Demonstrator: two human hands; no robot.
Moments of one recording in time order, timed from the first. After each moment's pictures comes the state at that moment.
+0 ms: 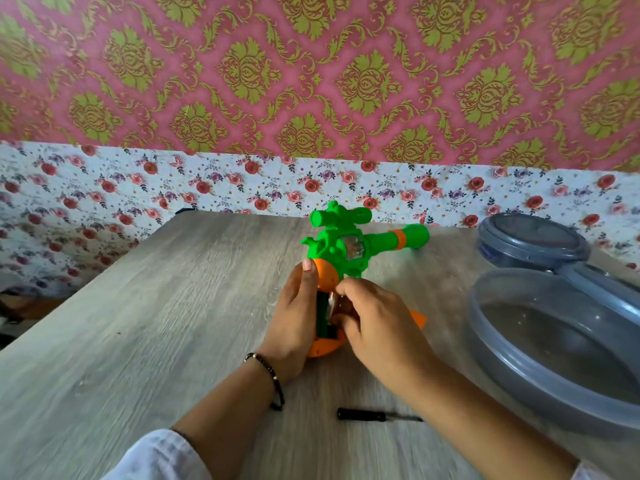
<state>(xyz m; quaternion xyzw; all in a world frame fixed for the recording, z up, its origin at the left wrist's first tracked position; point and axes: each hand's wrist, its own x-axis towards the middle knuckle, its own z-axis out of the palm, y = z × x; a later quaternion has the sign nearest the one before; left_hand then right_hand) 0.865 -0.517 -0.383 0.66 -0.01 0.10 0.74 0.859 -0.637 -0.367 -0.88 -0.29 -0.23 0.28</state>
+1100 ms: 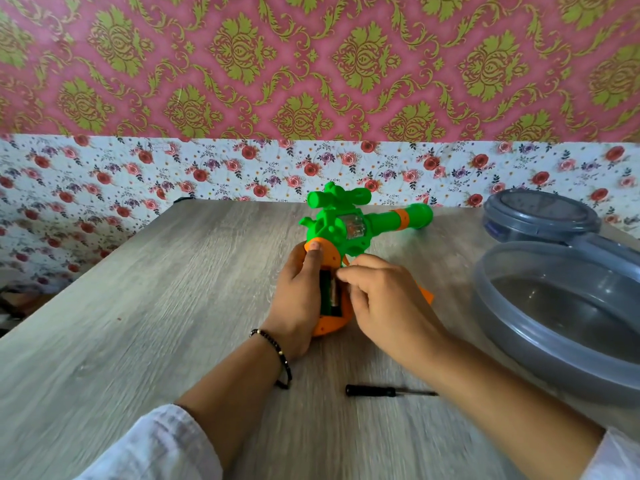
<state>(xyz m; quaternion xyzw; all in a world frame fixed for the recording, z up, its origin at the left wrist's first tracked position) 0.870 -0.521 -0.383 0.62 0.03 0.09 0.78 0.861 -0.637 -0.367 -0.88 -0.31 -0.24 0.28</state>
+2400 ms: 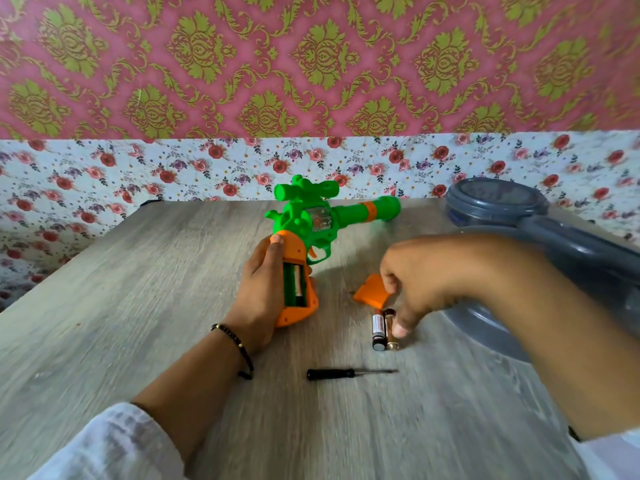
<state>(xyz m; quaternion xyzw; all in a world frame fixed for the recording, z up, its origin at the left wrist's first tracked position) 0.860 -0.520 -0.376 0.62 0.01 0.06 0.78 0.834 -0.690 -0.279 -0.96 -0.17 0.18 -0.09</state>
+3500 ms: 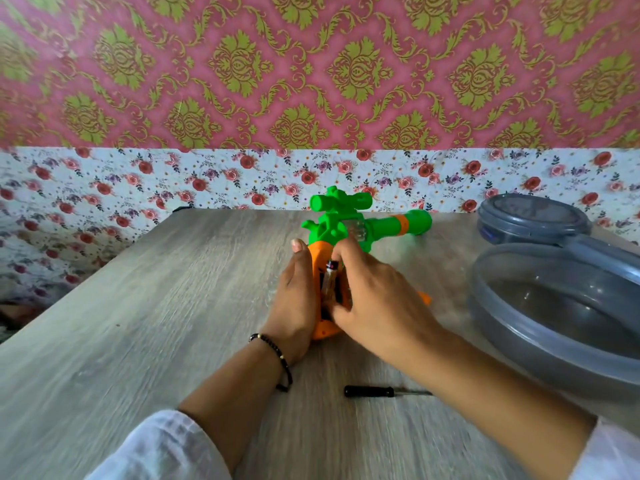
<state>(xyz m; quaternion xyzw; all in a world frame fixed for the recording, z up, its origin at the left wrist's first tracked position) 0.874 -0.516 -0.393 0.66 0.00 0.08 0.75 0.845 -0.629 -0.352 -0.91 -0.28 -0.23 0.21</state>
